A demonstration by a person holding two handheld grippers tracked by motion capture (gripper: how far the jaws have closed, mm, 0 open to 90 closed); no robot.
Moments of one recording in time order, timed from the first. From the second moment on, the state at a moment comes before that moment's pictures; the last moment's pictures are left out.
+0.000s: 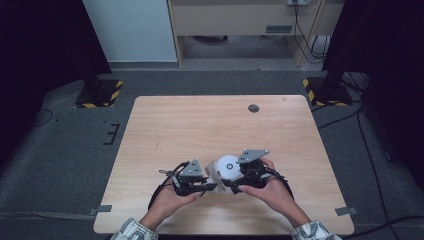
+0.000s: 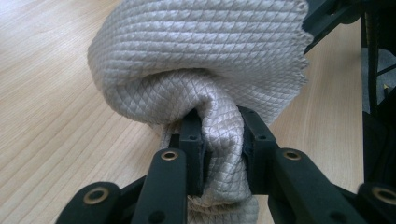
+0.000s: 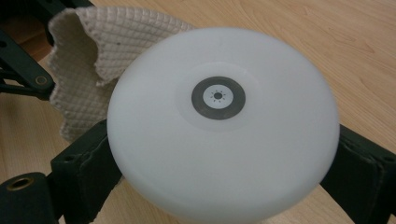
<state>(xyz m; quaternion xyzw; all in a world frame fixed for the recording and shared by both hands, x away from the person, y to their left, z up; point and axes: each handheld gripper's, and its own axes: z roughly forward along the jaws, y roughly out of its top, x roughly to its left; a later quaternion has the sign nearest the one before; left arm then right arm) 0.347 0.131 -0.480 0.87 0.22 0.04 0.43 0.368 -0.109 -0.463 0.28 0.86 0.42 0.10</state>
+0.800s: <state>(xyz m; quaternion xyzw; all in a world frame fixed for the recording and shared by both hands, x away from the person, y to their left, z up) 0.336 0.100 -0.499 0.91 0.17 0.01 0.37 0.367 -0.108 -0.462 0.28 0.86 0.42 0.10</state>
